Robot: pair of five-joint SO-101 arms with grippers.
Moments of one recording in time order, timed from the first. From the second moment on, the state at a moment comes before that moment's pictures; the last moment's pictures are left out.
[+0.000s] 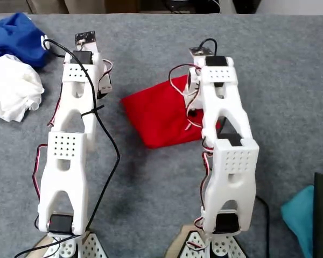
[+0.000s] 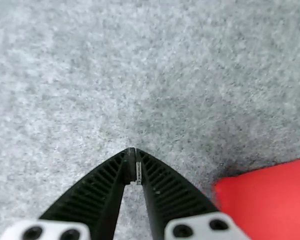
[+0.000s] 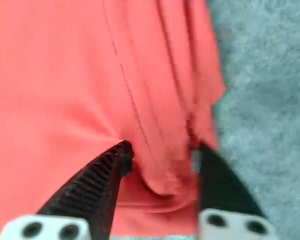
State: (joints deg) left arm -0.5 63.2 -69.6 90.9 6.8; right arm -5.5 41.1 -27.7 87.5 -5.9
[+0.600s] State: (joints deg) left arm -0.5 63.2 -69.6 90.9 6.8; right arm -4.0 38.4 -42.8 101.1 -24.0
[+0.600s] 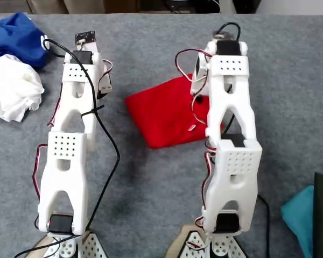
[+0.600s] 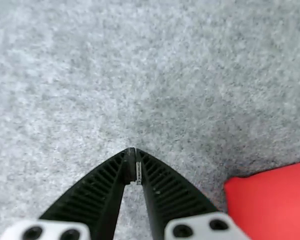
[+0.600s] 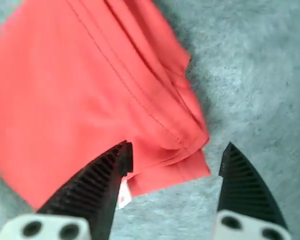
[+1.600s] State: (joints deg) left arm -0.5 63.2 -69.6 90.9 6.8; right arm -8.6 4.1 15.8 68.9 -65.7
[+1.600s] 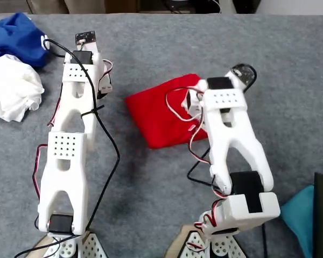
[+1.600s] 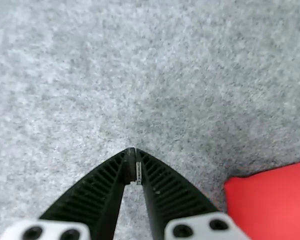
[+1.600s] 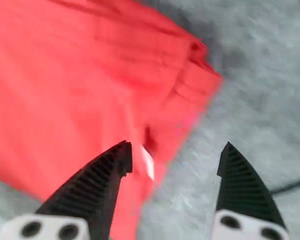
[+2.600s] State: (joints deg) left arm -0.5 63.2 -69.6 90.9 6.8; right arm -2.3 9.4 25.4 50.4 -68.7
